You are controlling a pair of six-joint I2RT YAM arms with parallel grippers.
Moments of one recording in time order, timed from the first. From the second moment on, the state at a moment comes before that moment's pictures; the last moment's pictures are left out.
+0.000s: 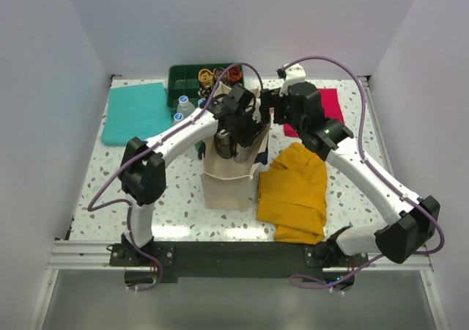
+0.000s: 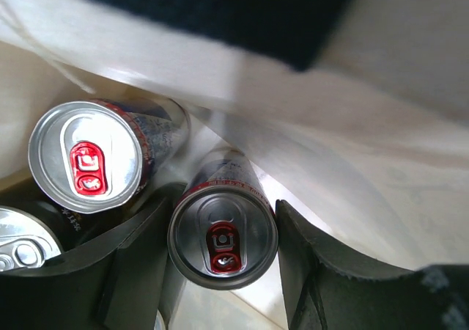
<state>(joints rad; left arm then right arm) -0.70 1.98 1.76 -0.73 0.15 0.21 0.59 1.35 1.33 -0.36 0.27 0.18</state>
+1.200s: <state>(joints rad) -0.71 1.89 1.77 -0.75 0.11 0.19 0.60 1.35 1.34 -0.32 0.22 0.23</state>
